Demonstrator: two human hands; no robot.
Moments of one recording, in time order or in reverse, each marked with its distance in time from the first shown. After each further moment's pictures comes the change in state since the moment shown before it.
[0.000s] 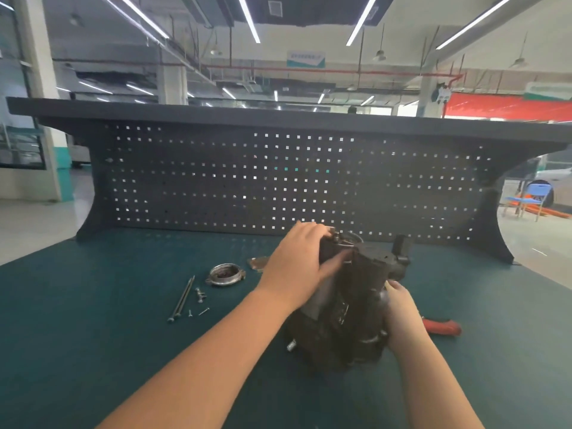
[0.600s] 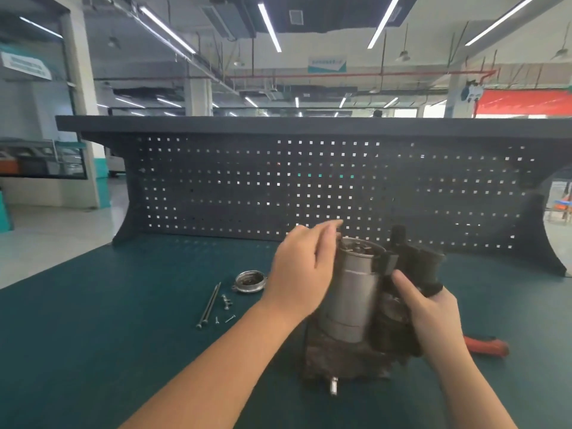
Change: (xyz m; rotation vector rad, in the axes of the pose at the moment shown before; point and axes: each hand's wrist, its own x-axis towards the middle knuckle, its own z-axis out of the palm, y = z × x) left_hand -0.010 -0.010 -0.022 -0.122 0.331 -0.064; right_hand 0.006 0.008 0.003 0.115 0.065 -0.261
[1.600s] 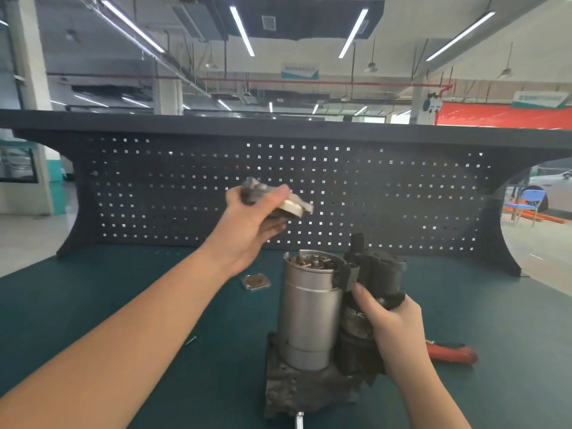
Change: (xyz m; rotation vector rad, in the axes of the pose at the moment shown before) left_hand 0.079 -0.033 -0.009 -1.020 -0.182 -0.534; right_hand 0.001 0.001 0.013 0.138 -0.032 -0.041
